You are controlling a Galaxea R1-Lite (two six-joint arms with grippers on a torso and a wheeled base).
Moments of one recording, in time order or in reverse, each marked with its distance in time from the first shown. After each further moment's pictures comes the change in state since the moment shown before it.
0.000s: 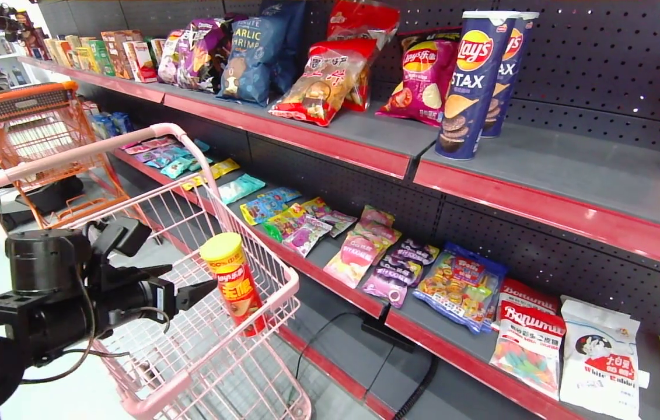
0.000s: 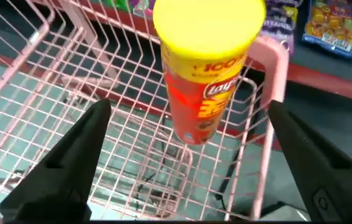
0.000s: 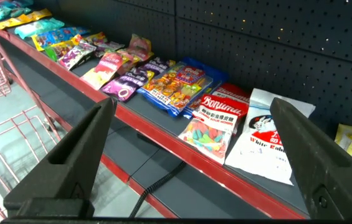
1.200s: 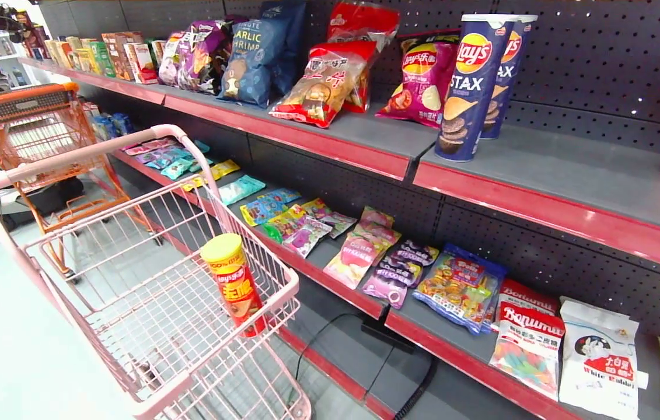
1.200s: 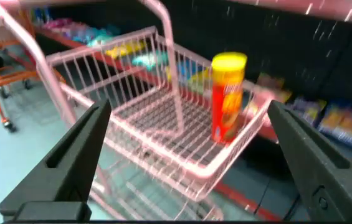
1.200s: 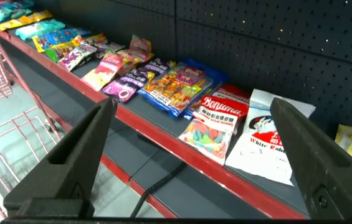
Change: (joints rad) left arm 0.090 -1.614 0.210 0.881 0.302 -0.116; right arm 0.000 0.000 0.000 0.000 0.000 0.003
